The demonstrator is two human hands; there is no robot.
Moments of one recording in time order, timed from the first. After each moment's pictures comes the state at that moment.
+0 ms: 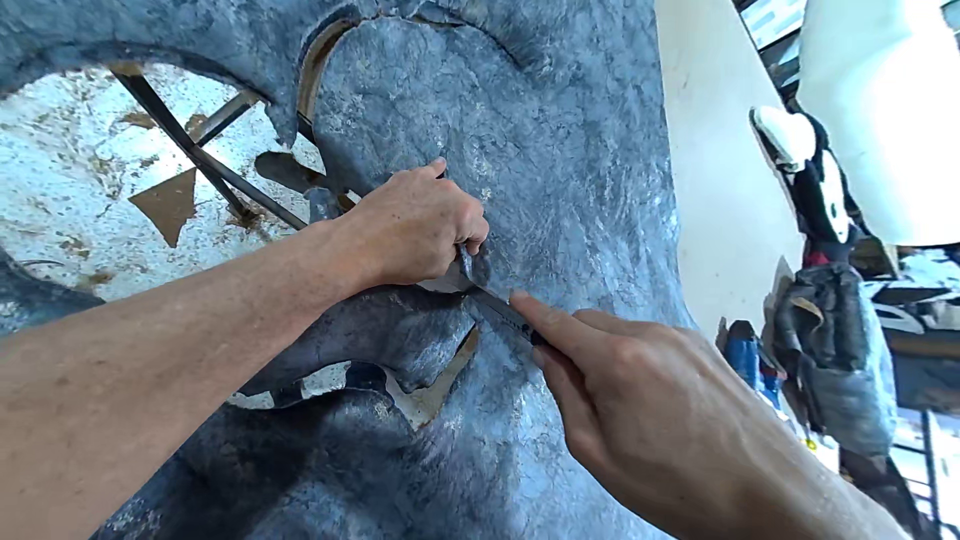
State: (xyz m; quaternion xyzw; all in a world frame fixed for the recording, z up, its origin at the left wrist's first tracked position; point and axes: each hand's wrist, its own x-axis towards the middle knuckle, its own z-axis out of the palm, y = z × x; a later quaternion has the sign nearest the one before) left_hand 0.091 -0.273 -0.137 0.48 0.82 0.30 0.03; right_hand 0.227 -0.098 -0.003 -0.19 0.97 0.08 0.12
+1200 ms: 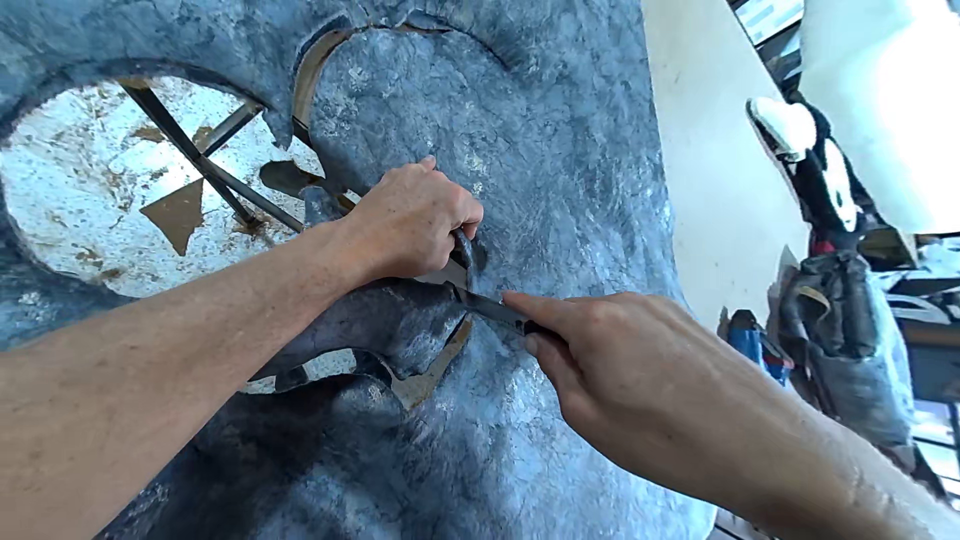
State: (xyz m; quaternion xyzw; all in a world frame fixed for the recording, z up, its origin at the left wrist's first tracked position) left_hand 0.096 -0.265 -0.128 0.42 0.86 0.29 0.06; right_hand 0.219 -0.093 0.011 -0.17 0.96 0.07 0.20
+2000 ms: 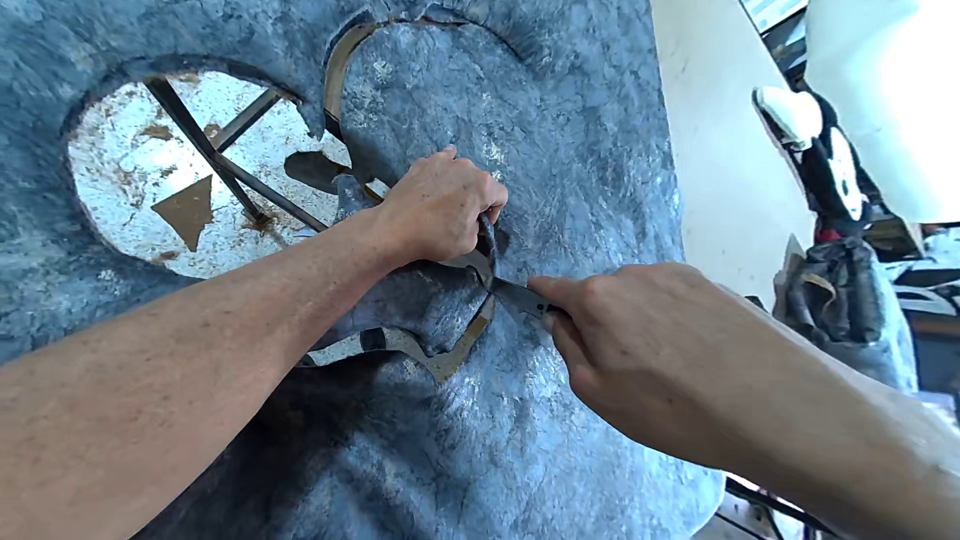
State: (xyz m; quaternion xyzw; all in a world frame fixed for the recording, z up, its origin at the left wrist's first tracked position) left_hand 0.097 -0.263 -0.127 0.42 0.86 0.30 0.05; right_hand 0.220 -0.126 0.022 -0.13 0.94 0.19 0.25
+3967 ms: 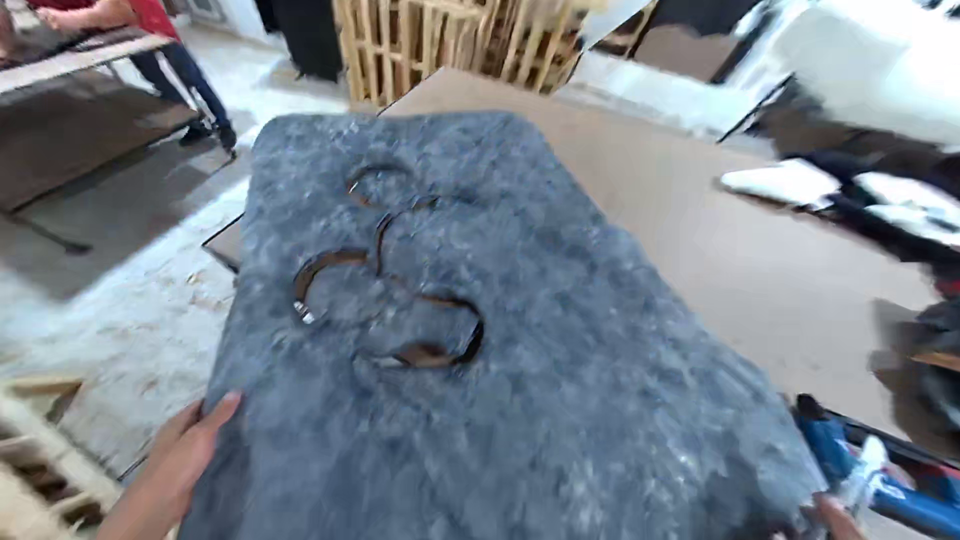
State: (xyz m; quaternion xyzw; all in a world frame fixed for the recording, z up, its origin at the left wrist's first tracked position) left_hand 0.234 -0.419 -0.062 -0.34 0.79 0.51 0.08; right_hand 0.367 0.241 -0.087 0.51 0.64 -0.51 -0.26
